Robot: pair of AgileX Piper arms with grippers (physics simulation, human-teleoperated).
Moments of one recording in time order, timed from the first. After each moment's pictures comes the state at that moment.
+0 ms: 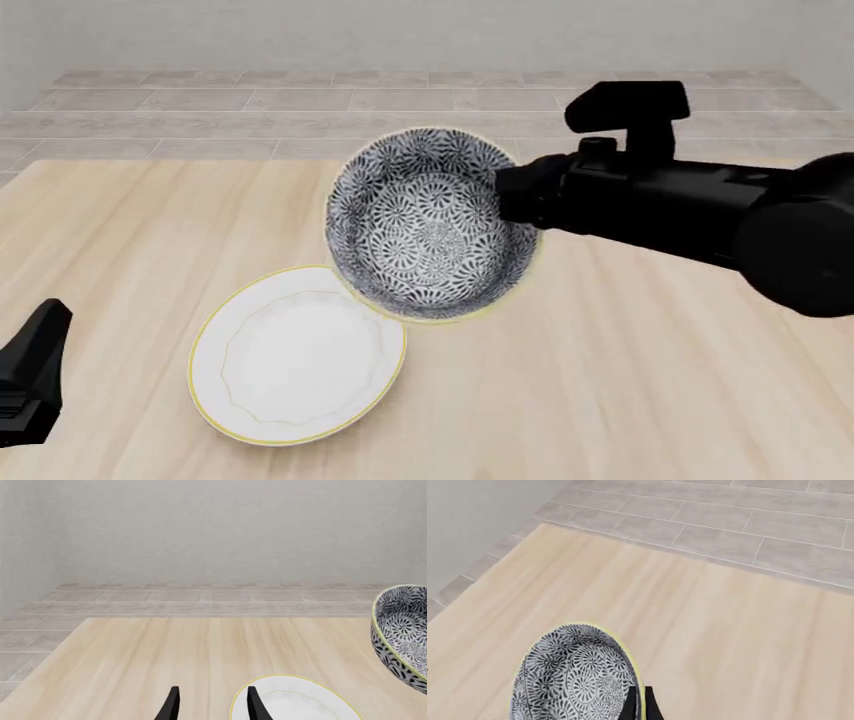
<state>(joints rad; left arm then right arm) 0.00 0.00 0.00 0.00 0.00 0.63 1.22 -0.78 0.03 0.26</state>
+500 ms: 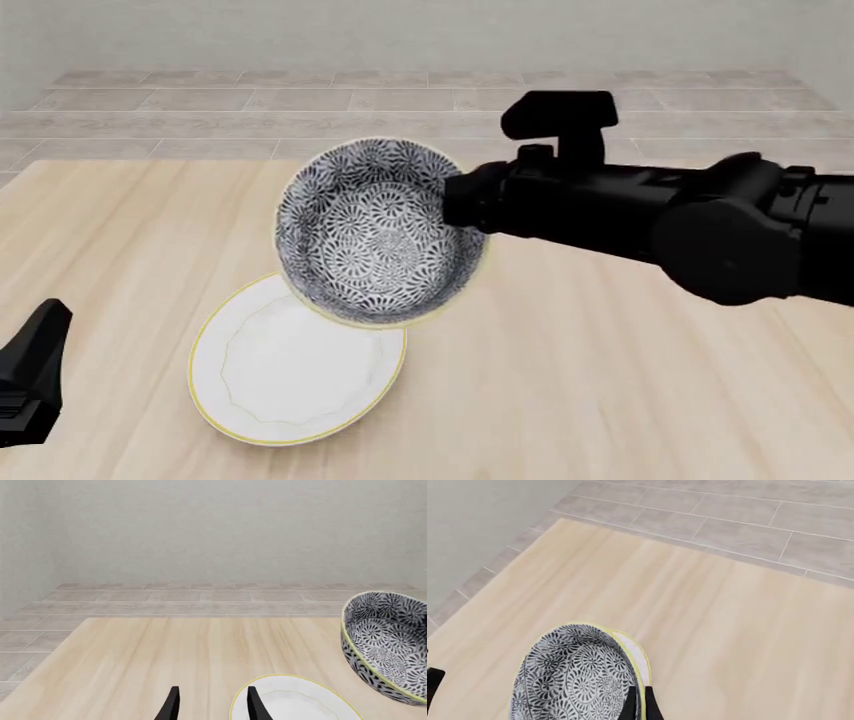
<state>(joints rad) 0.00 0.00 0.00 0.00 0.00 0.71 1.35 -0.84 -0.02 0.31</state>
